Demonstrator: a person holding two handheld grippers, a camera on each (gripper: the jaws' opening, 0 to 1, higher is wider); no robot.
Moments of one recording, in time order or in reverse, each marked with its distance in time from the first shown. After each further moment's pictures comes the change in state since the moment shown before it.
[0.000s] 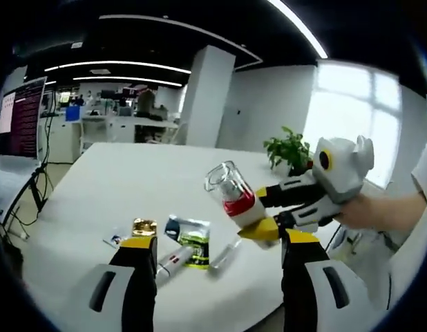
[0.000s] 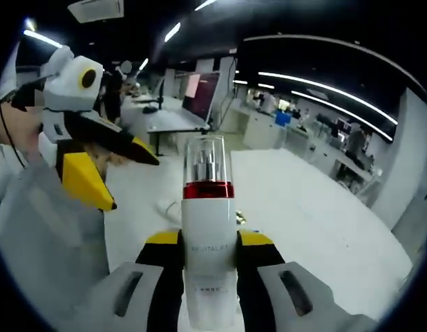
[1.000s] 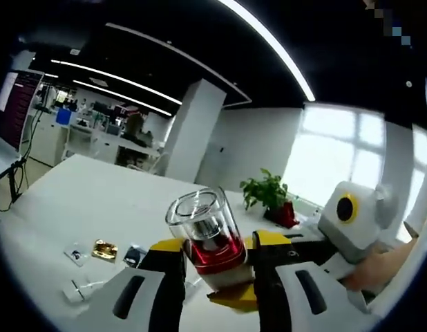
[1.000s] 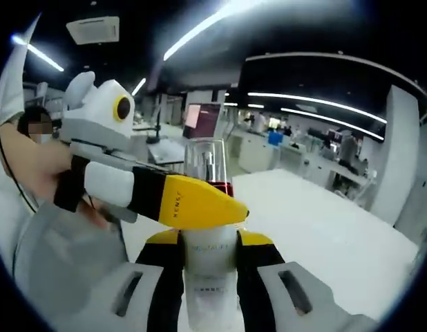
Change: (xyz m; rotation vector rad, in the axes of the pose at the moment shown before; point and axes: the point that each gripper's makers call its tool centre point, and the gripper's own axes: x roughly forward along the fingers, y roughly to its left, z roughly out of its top) left arm 0.015 -0.050 0.032 -0.083 -0.211 -0.103; right arm -0.037 0.033 0.034 0.069 -0.161 -0.050
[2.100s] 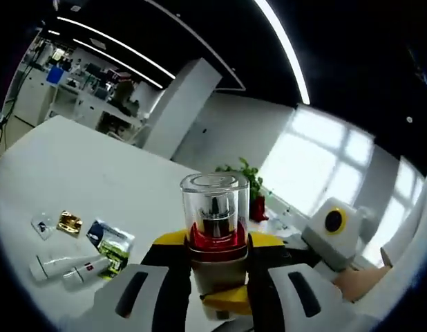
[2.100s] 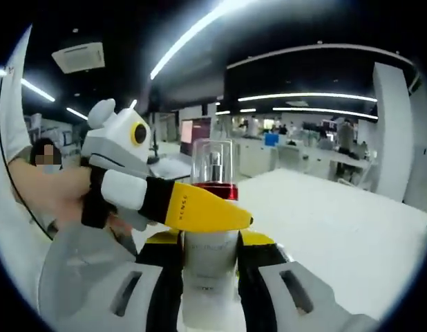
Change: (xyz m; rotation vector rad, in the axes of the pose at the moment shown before) left arm 0.011 -0.032 0.000 -0.133 0.136 -0.192; right arm -0.022 -0.003 0.012 0.138 -0.068 0.046
